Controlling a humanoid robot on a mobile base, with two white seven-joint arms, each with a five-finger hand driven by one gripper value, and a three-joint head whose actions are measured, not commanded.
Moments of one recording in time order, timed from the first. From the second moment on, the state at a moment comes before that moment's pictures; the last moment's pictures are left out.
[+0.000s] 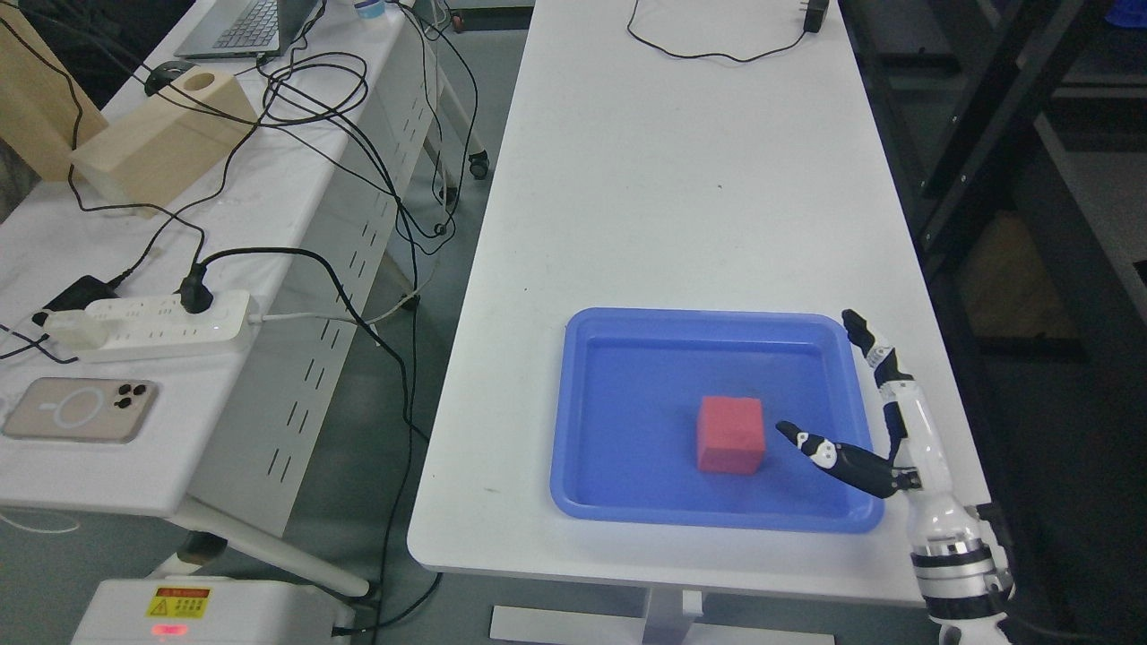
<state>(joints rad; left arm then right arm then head) 0.00 0.00 -0.08 0.00 0.13 0.01 0.18 0.24 0.00 -0.11 -1.64 0.18 -0.66 0.15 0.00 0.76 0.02</state>
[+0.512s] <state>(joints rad) 0.00 0.00 -0.08 0.00 0.13 0.01 0.18 0.25 0.00 -0.14 -1.64 -0.01 -0.65 0.15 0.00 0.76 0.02</state>
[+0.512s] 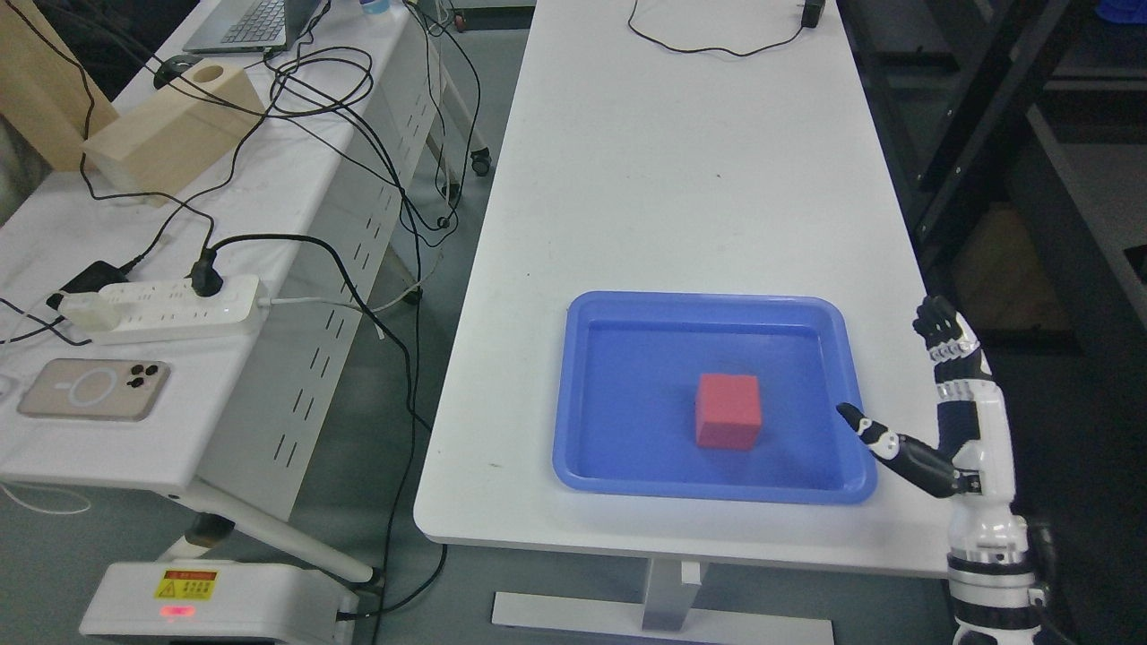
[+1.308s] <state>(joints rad) 0.00 0.00 -0.08 0.00 0.13 0.01 0.18 0.25 0.00 -0.22 -1.63 -0.09 -0.29 0.36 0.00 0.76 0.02</state>
